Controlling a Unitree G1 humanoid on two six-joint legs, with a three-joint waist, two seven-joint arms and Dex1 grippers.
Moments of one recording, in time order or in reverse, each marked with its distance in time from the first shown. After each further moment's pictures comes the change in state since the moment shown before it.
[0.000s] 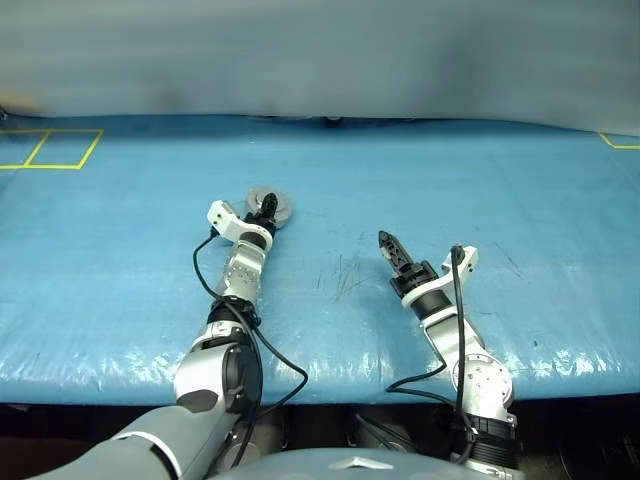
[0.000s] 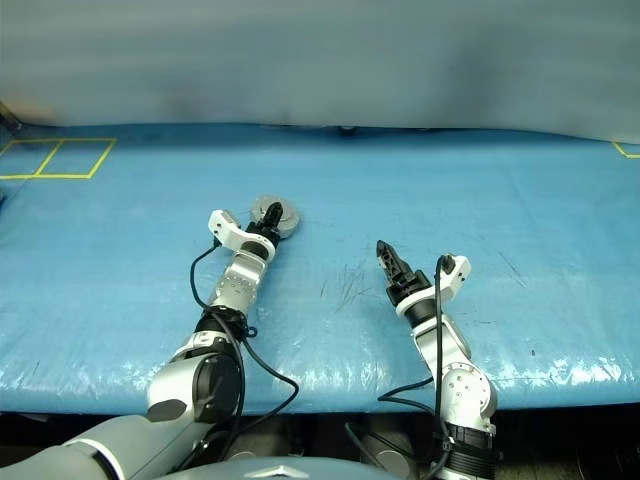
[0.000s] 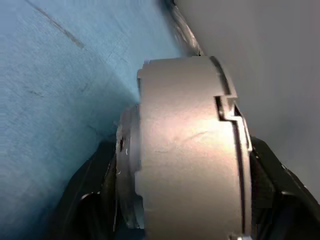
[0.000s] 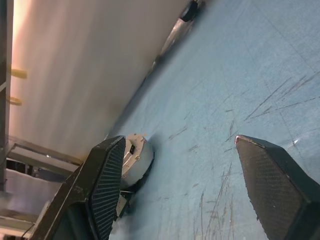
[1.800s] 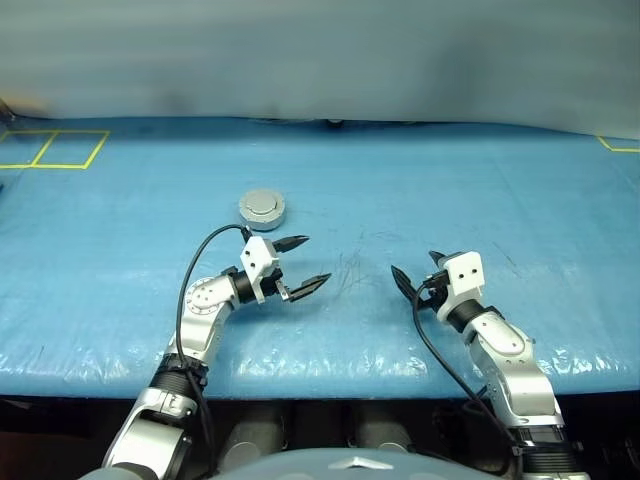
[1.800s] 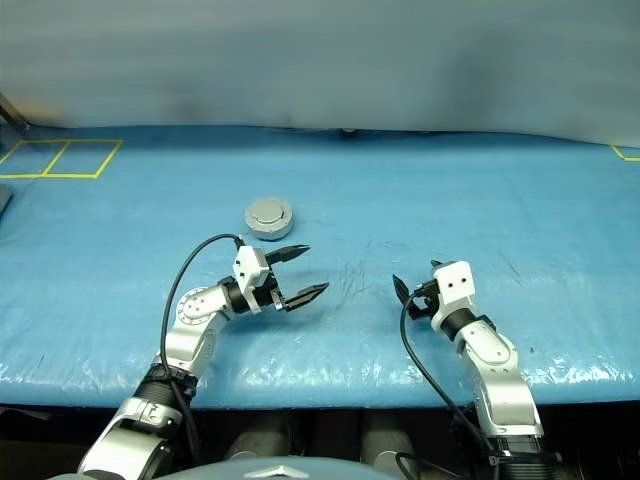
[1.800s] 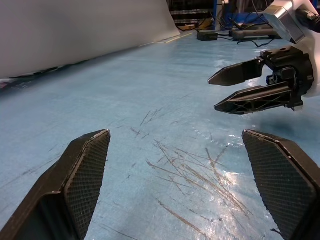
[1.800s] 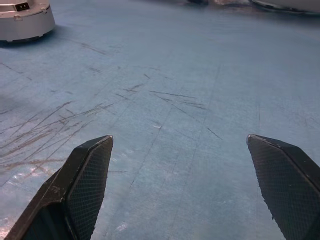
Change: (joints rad) left arm 0.433 0.334 -0.612 -0.510 0.425 -0.274 -0.779; right arm 0.069 -0.373 0.177 0.096 -0.771 -0.370 0.246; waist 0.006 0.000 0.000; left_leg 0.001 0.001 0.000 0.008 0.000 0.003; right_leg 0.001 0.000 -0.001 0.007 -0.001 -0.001
